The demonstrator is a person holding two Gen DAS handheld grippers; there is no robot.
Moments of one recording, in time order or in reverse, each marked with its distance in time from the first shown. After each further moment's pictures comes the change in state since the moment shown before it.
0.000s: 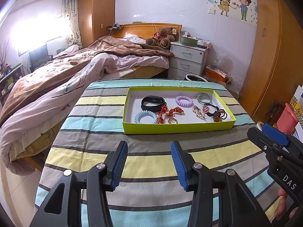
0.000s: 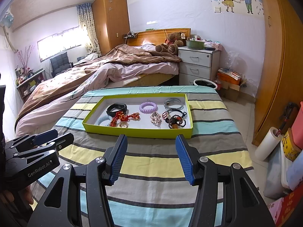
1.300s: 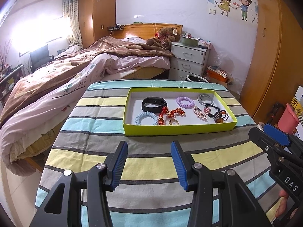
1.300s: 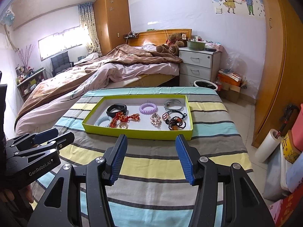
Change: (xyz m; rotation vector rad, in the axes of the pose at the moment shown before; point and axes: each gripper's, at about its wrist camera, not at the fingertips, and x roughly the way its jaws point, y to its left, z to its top) left arm 0.003 0.000 0.001 0.000 -0.003 0.007; right arm 0.002 -0.004 0.004 -0.008 -0.003 0.005
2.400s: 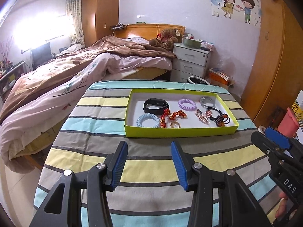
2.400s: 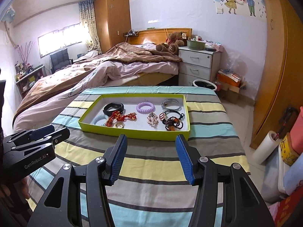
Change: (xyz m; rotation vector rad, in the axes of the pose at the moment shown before) left arm 0.004 0.004 0.005 -0.021 -0.001 0.005; right arm 0.004 0.000 0.000 -0.015 0.002 -0.014
